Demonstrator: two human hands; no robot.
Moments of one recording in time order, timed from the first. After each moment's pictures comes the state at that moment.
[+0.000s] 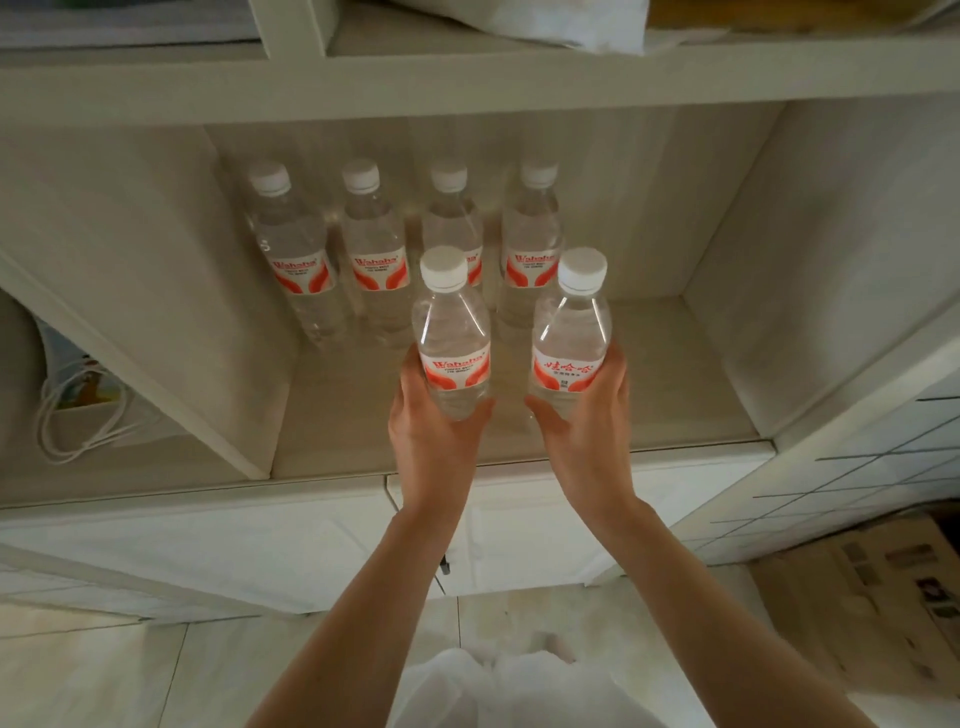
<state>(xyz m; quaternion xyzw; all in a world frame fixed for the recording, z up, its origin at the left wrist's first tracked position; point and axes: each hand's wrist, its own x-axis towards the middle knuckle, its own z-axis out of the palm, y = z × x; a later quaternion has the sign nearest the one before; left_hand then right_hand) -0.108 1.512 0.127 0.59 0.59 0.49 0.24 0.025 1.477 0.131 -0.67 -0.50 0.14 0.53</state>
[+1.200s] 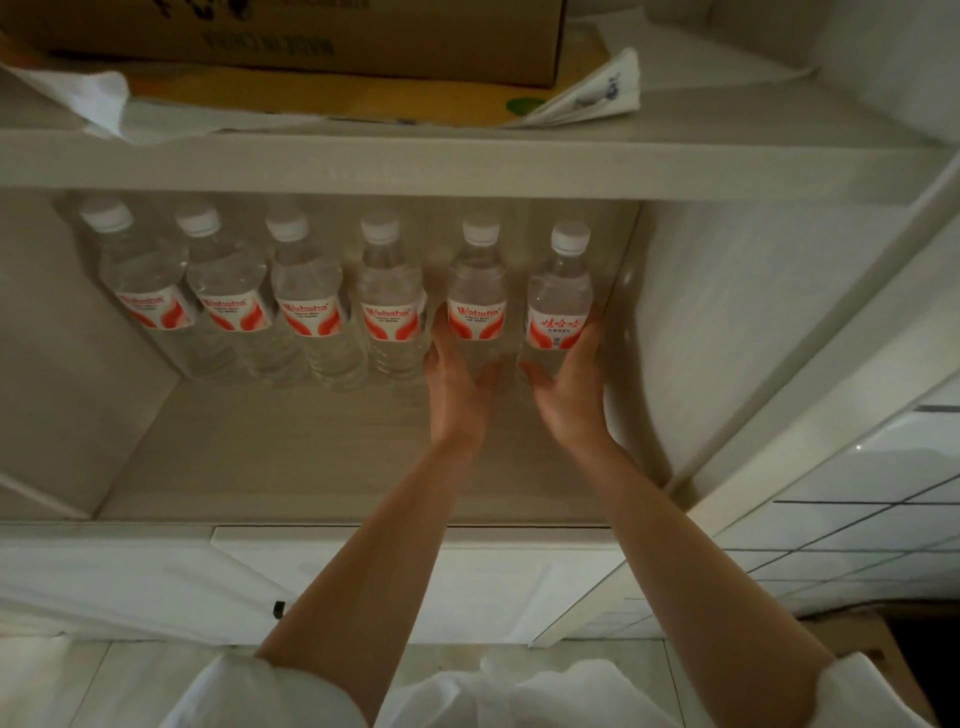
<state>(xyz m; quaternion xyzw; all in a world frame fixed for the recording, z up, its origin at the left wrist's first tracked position) 0.090 1.593 0.120 0.60 0.54 0.50 0.31 0.208 1.578 0.126 -0.64 -0.51 0.20 0.53</state>
